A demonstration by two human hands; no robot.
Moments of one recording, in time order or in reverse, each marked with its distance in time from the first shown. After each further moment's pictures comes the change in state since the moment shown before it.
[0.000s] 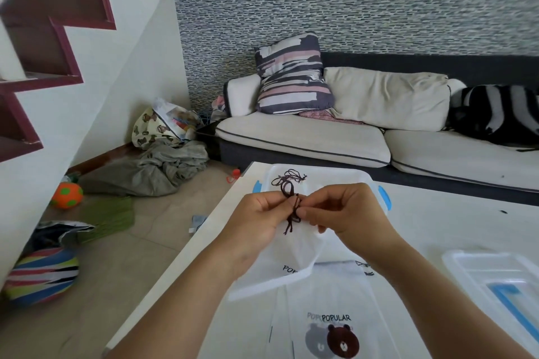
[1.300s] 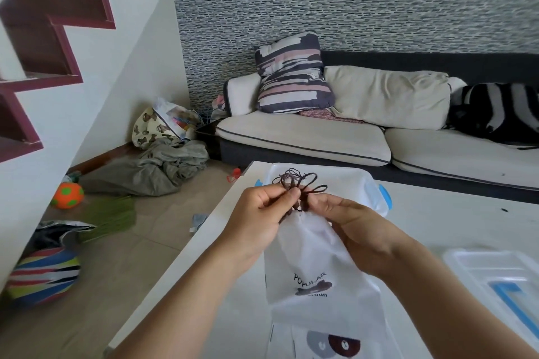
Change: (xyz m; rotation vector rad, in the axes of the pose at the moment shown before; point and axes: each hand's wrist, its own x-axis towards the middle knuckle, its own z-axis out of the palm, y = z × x) left_hand 0.006 -0.002 0.001 0.017 0.028 0.170; right_hand -0.001 0.009 -0.002 0.585 -0.205 0.386
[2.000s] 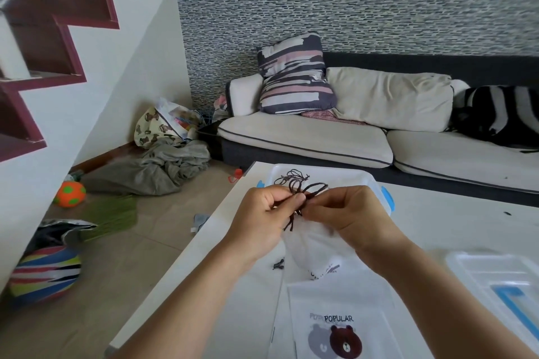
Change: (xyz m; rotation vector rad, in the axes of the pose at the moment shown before) left_hand 0.002 -0.004 -0.003 0.228 0.005 0.095; right_hand 0.001 -0.005 0.012 -0.496 0.280 -0.217
